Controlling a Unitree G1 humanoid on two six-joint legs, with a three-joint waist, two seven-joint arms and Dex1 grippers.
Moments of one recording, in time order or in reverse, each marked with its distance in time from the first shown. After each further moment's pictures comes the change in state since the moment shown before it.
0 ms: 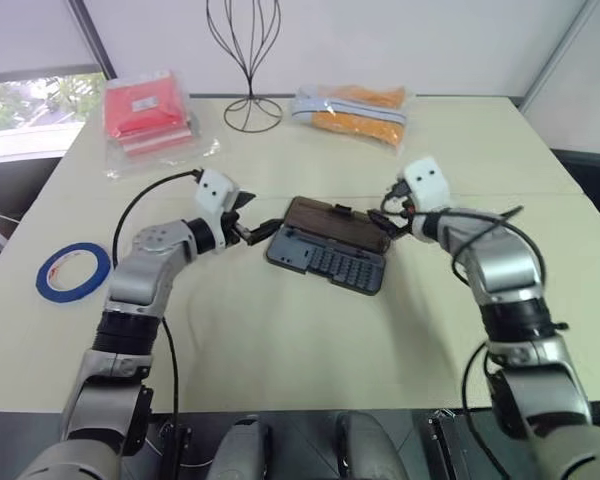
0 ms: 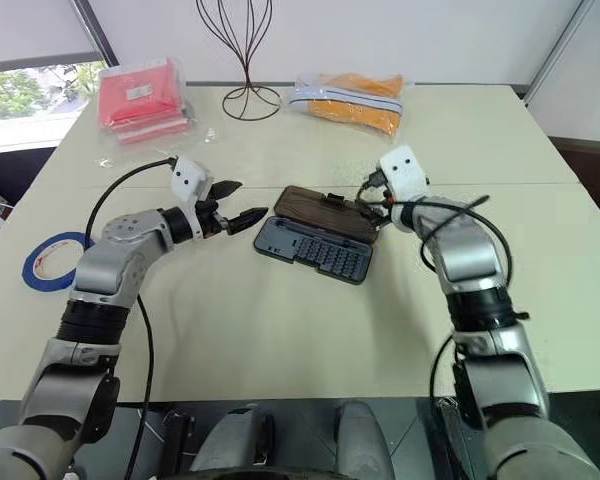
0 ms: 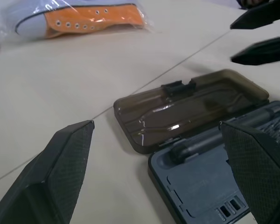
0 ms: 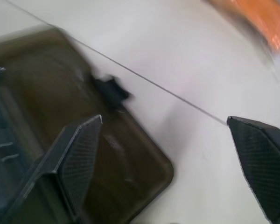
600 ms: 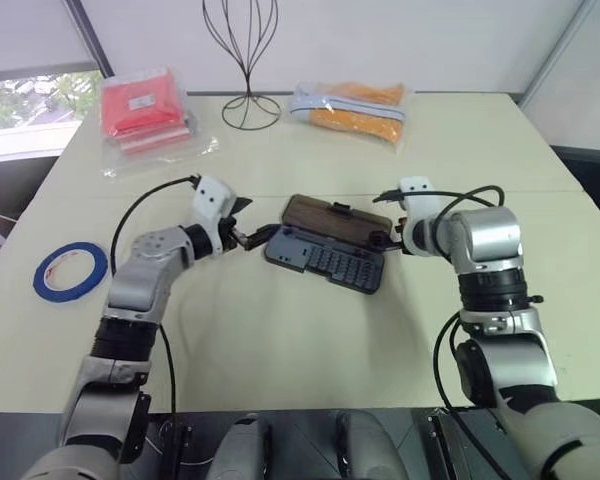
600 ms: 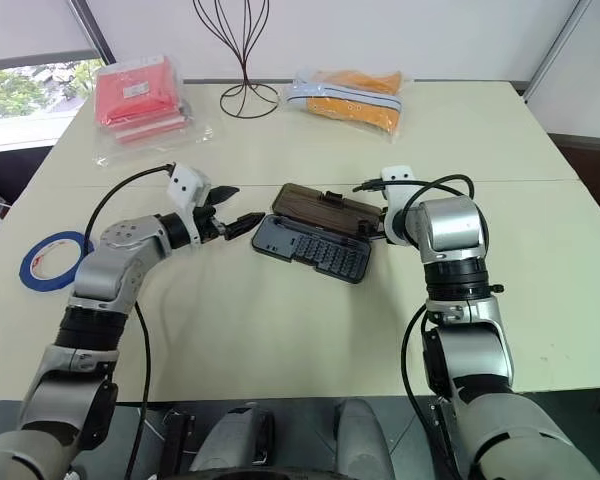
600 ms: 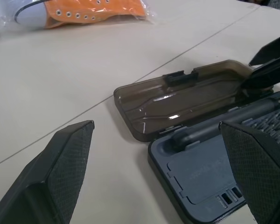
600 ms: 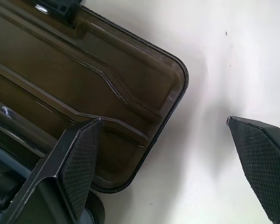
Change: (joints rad) left arm 0.039 0.007 0.012 -0.028 0.004 0.003 0.014; right arm -0.111 0.113 -0.123 0.092 0.033 0.468 -0.151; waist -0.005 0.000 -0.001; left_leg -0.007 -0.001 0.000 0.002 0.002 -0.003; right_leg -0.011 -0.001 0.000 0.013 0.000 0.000
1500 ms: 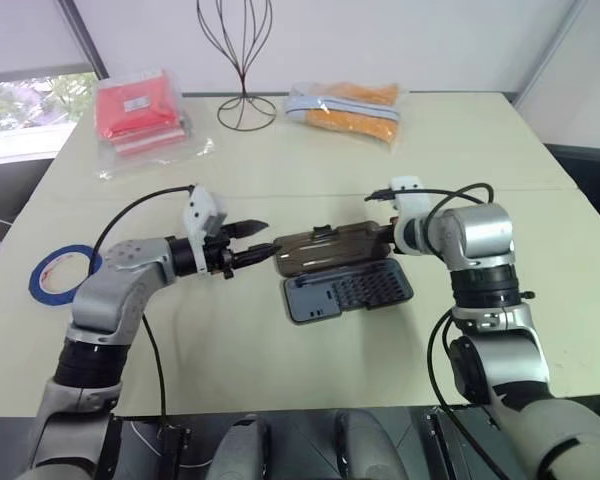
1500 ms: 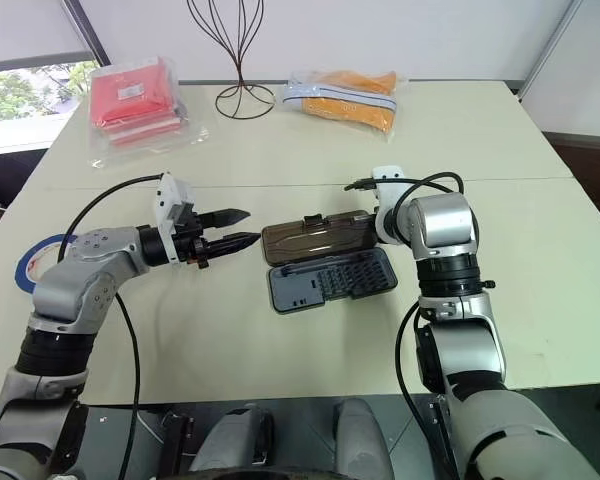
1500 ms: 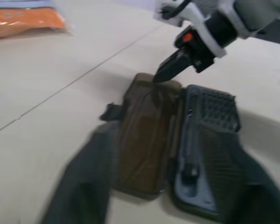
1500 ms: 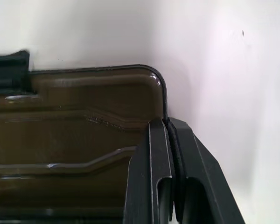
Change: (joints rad) left arm 0.115 0.118 0.025 -0.260 -0.199 0.141 -0.226; right arm -0.007 0.021 0.027 -0.039 0.042 0.067 -0.019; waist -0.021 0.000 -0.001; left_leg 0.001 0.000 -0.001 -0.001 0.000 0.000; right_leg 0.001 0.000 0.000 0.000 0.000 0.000
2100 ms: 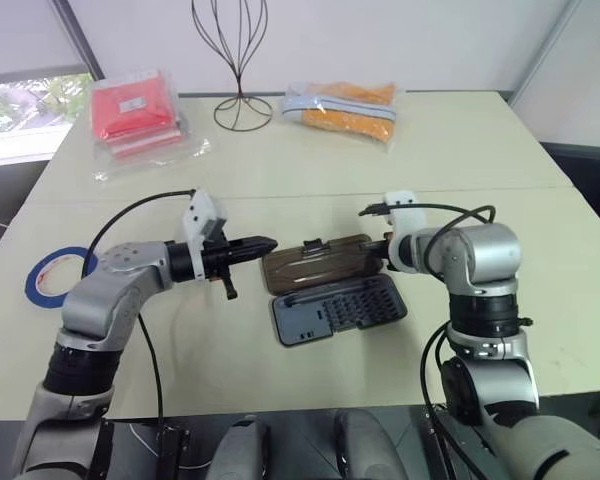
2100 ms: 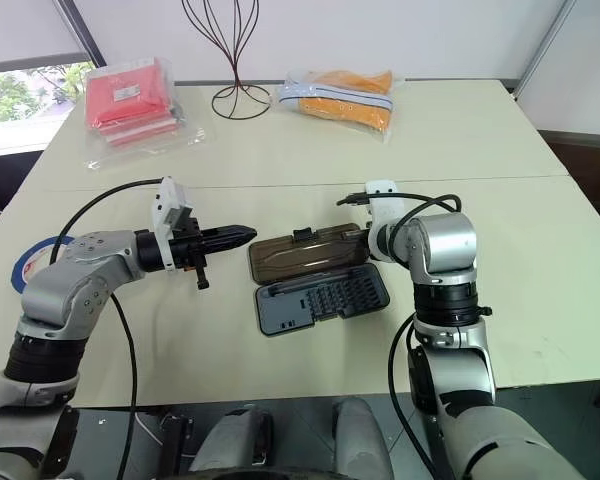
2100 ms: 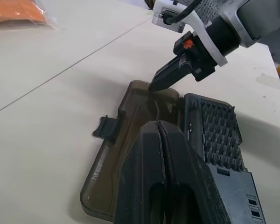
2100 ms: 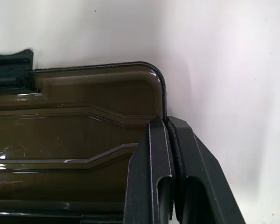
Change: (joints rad) left arm 0.017 0.032 0.000 -0.050 -0.040 0.062 0.007; right arm 0.120 0.079 -0.061 -0.256 0.060 0.135 -0.082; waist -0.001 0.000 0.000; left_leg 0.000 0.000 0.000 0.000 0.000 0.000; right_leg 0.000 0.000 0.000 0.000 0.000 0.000
